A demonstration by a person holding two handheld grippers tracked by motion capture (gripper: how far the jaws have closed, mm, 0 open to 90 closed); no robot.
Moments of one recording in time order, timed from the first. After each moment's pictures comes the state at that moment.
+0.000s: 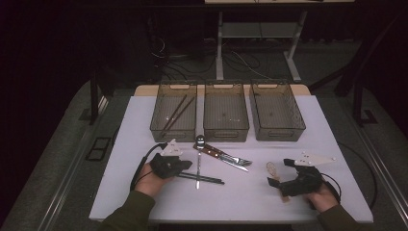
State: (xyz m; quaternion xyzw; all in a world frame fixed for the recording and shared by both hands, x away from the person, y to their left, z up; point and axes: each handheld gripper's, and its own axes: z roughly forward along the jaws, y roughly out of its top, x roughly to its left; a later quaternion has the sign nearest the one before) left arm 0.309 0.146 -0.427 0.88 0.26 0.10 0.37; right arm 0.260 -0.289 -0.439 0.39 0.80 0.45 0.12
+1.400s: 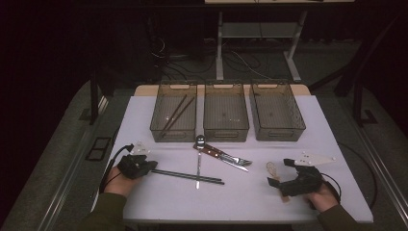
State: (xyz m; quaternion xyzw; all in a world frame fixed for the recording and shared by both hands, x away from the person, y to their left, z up) left arm 0.310 0.227 -0.437 0.88 0.36 0.13 0.30; right arm 0.261 -0.289 -0.439 0.39 0.80 0.45 0.12
